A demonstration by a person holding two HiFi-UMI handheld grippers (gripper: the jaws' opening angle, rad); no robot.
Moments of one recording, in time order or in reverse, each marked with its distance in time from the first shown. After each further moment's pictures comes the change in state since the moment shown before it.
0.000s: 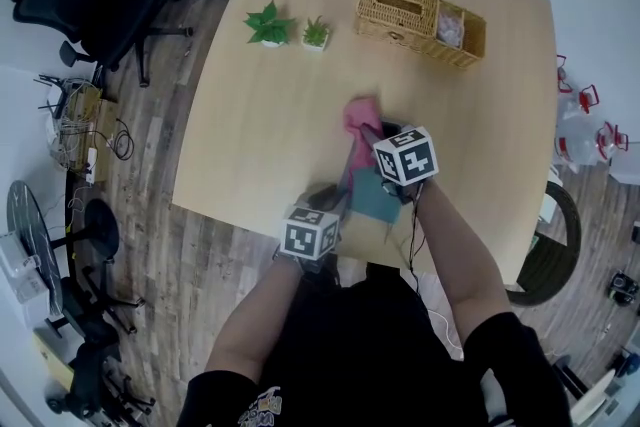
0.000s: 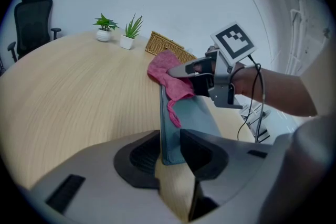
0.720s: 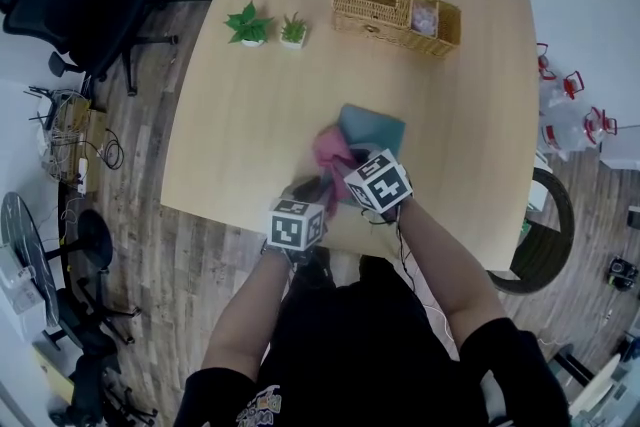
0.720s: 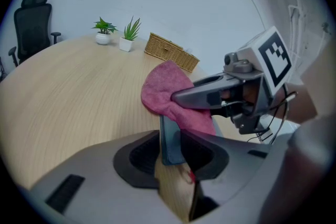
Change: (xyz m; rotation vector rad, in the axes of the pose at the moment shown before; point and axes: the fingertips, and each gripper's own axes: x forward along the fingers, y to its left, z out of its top) left arm 0.000 -0.002 0.000 0.024 -0.013 0.024; right arm -0.020 0.069 -0.054 -0.139 0.081 0.115
